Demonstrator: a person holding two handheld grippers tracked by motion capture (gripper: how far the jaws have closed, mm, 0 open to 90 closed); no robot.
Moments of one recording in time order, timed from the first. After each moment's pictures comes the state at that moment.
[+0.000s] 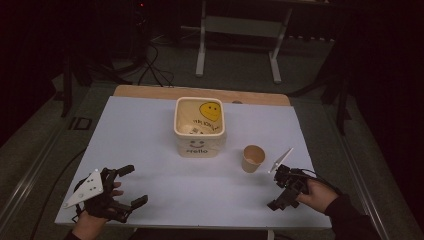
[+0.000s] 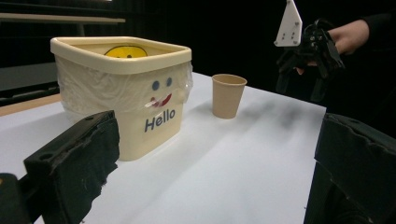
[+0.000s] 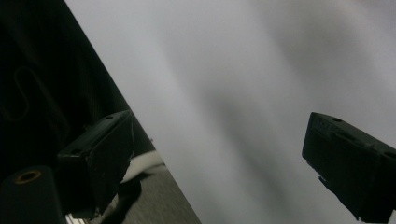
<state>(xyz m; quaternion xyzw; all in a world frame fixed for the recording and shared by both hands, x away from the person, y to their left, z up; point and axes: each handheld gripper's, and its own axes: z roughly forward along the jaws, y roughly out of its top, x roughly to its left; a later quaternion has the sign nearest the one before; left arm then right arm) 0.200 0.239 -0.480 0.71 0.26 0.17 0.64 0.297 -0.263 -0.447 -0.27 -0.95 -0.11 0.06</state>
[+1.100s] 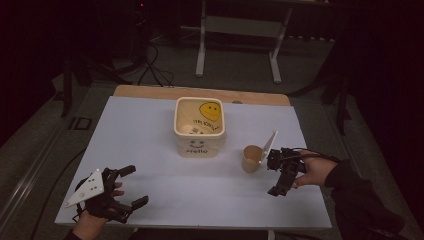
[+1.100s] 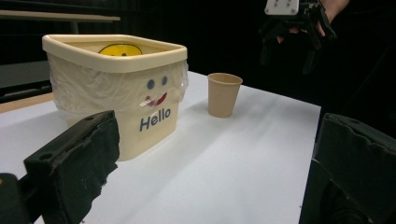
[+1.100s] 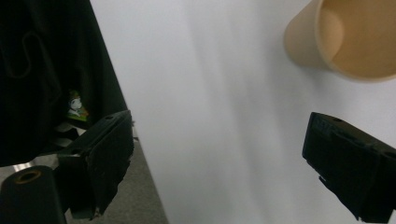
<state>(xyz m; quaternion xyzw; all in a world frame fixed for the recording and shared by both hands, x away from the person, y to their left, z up) 0.201 0.237 -0.481 0.71 0.25 0.16 0.64 0.321 -0.227 -0.394 -0.12 -0.99 -0.05 0.02</state>
